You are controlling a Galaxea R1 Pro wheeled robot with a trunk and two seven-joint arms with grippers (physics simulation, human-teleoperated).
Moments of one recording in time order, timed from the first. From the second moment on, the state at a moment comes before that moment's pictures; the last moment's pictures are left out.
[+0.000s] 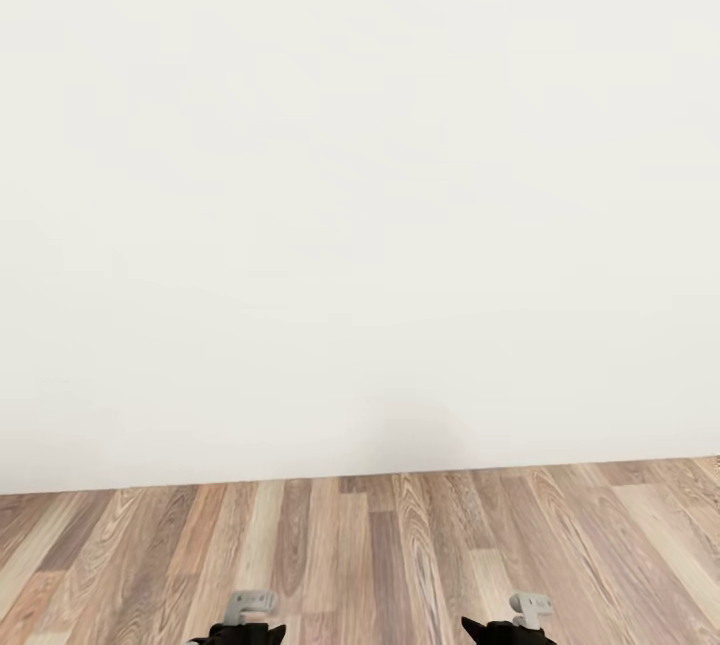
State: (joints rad) left arm -0.51 0.00 -0.01 -0.02 0.06 -0.10 -0.24; right arm -0.41 -0.13 -0.16 -0.19 -0.06 -0.04 0.57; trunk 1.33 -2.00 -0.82
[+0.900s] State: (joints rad) left arm -0.51 0.00 -0.01 -0.02 0.06 -0.10 -0.24; right arm -0.41 -0.13 -0.16 -0.19 -0.06 -0.04 0.58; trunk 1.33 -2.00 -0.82
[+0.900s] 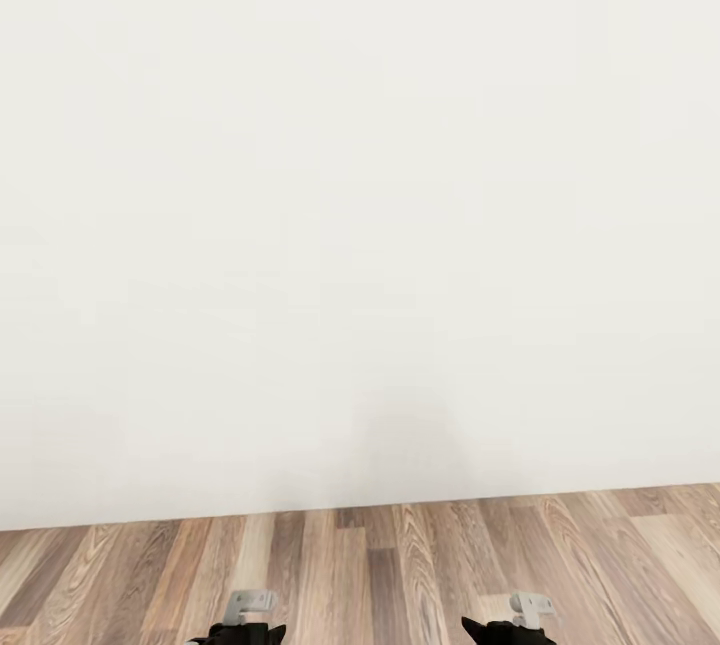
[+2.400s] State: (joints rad) left arm -0.51 0.00 -0.01 -0.02 0.06 -0.10 -0.24; right arm -0.41 -0.13 -0.16 -0.19 -0.06 -0.04 0.57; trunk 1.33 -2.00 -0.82
